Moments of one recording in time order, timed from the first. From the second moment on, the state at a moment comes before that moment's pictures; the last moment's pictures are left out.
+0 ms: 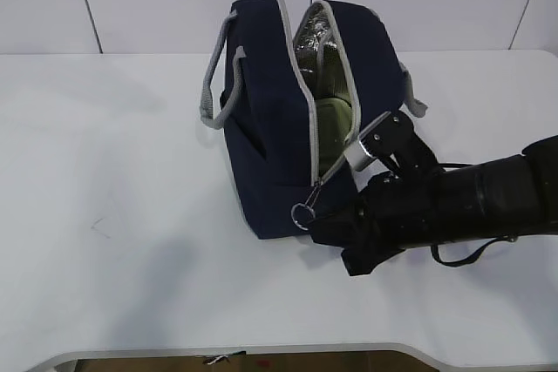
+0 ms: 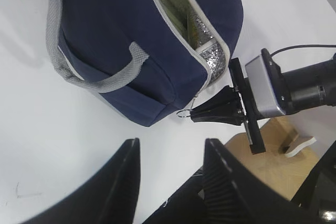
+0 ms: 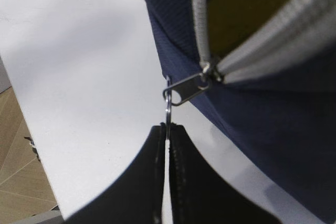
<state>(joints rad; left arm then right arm) -0.41 1.56 -1.72 -0.44 1.25 0.14 0.32 1.76 -0.72 1.81 0.64 -2.15</state>
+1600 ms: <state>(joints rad) -0.41 1.55 -1.69 -0.44 1.25 0.13 0.32 1.78 -0.78 1.80 0.61 -1.94</state>
